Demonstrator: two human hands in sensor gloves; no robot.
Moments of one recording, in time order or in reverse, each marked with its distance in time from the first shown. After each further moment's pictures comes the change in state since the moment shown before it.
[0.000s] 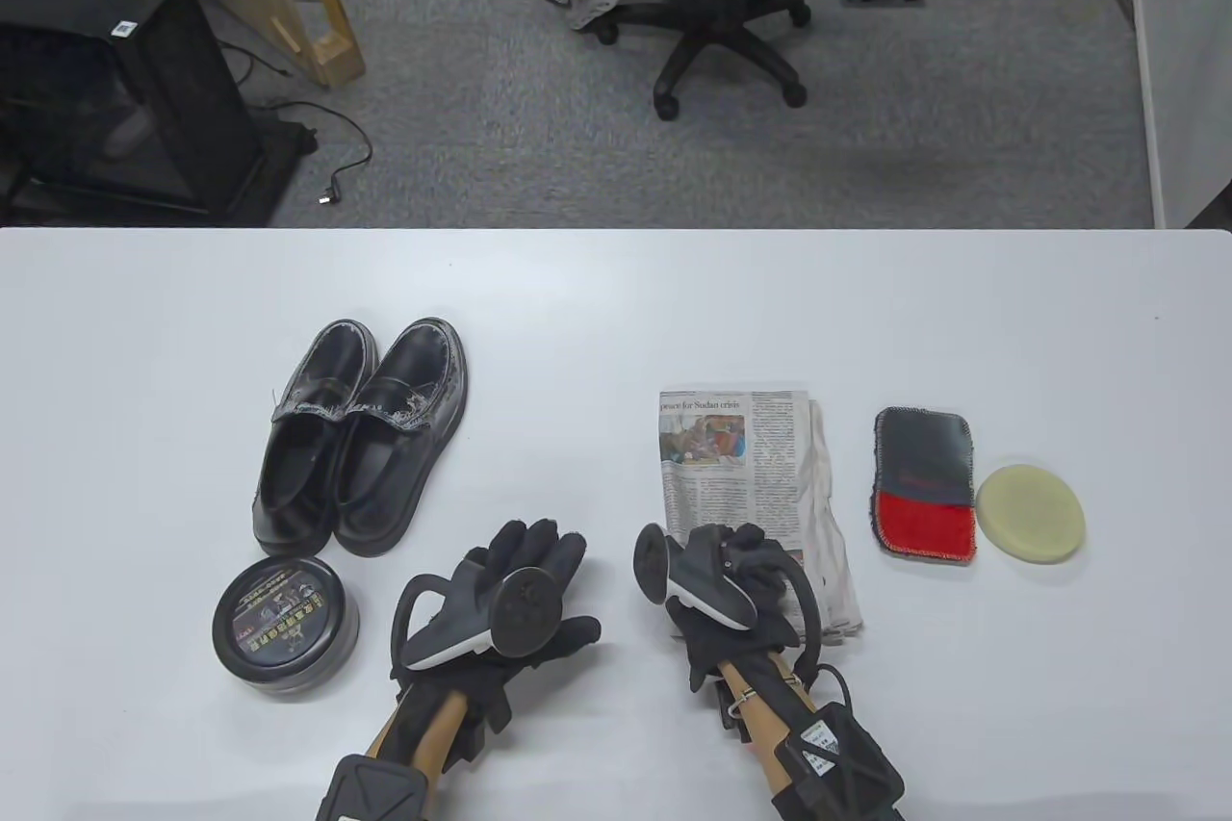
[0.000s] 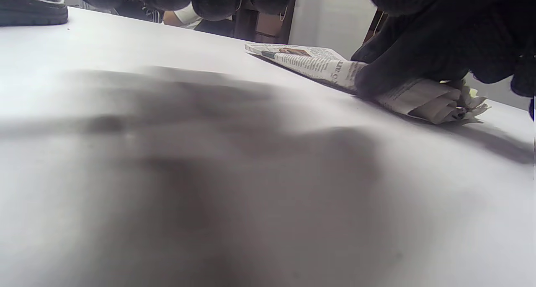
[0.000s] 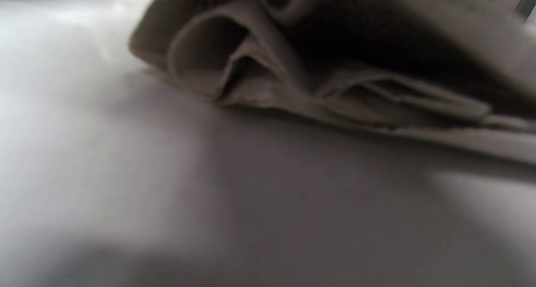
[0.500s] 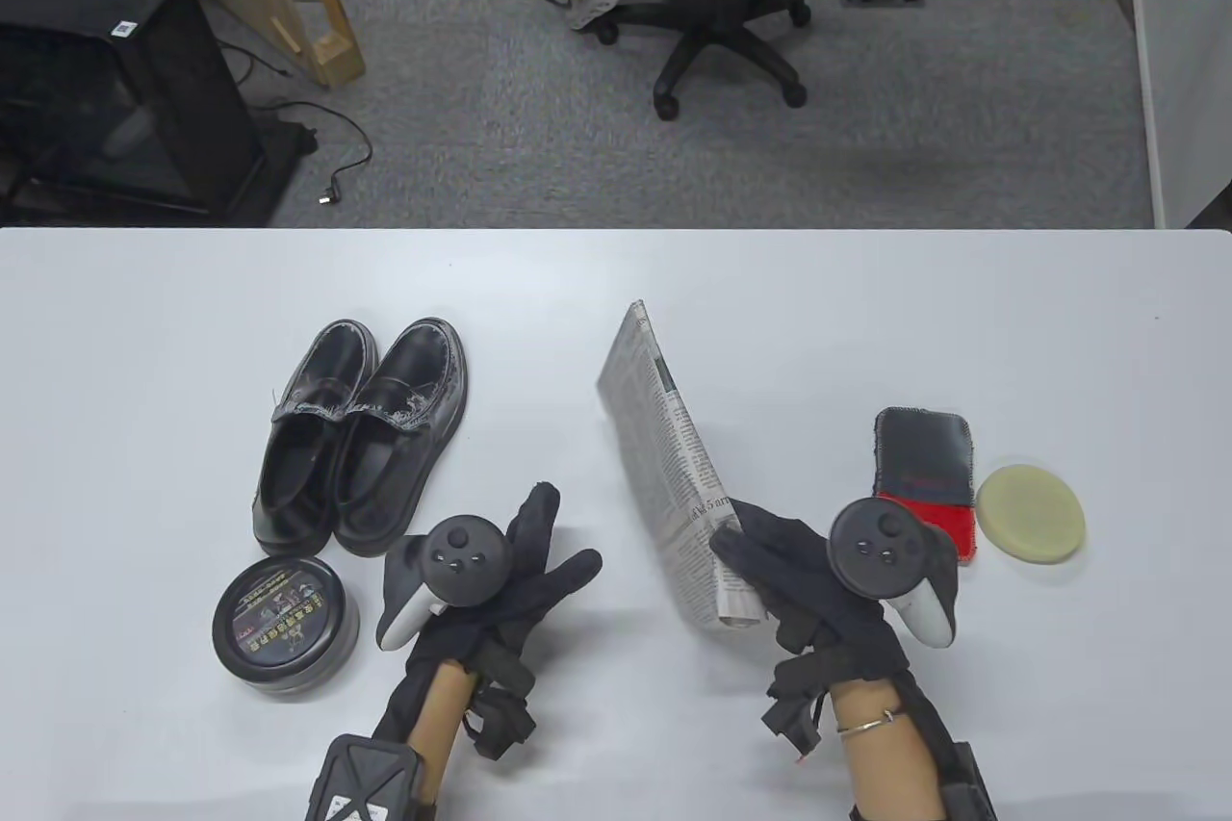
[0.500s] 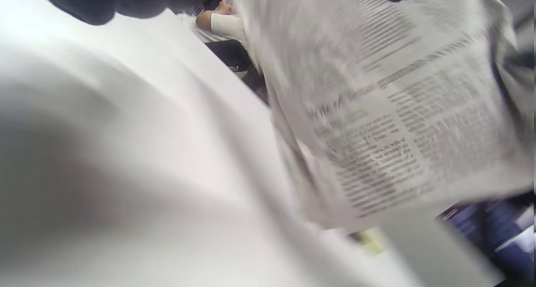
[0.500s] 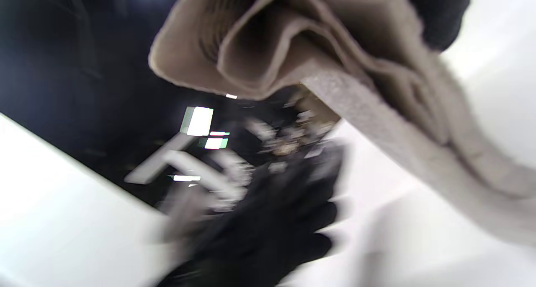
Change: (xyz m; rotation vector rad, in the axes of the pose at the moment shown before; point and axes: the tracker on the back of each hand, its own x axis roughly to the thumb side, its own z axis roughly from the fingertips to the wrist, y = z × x) left_hand -0.020 0.017 -0.010 0.114 -0.057 0.821; right_hand -0.115 -0.065 0.056 -0.112 -0.585 -1.322
